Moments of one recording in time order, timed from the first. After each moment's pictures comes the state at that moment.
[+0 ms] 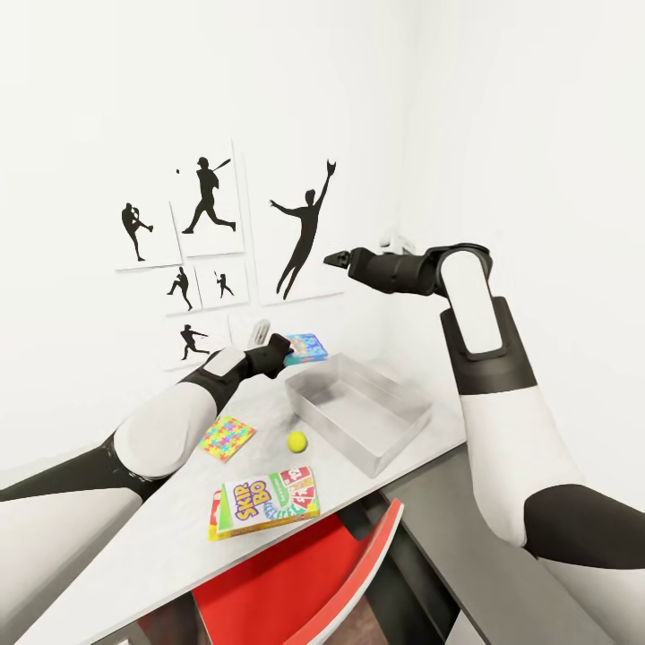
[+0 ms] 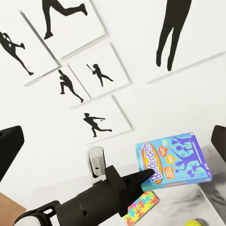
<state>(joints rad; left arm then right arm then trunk) -1.33 -0.16 0.77 -0.15 0.35 0.43 -0.05 -1.21 0.09 0.14 -1.32 -1.00 1.05 -0.37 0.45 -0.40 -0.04</state>
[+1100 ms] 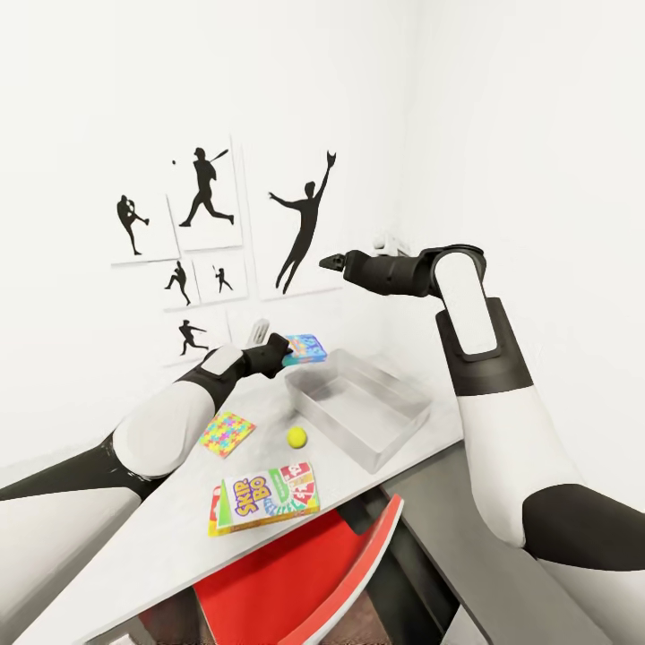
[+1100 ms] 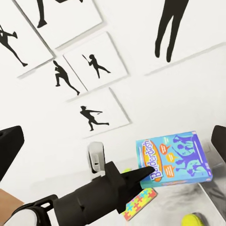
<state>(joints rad) -1.34 -0.16 0.77 -0.17 0.36 0.47 -0.03 -1.21 0.10 0.16 -1.32 -1.00 1.05 -0.38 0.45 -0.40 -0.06</state>
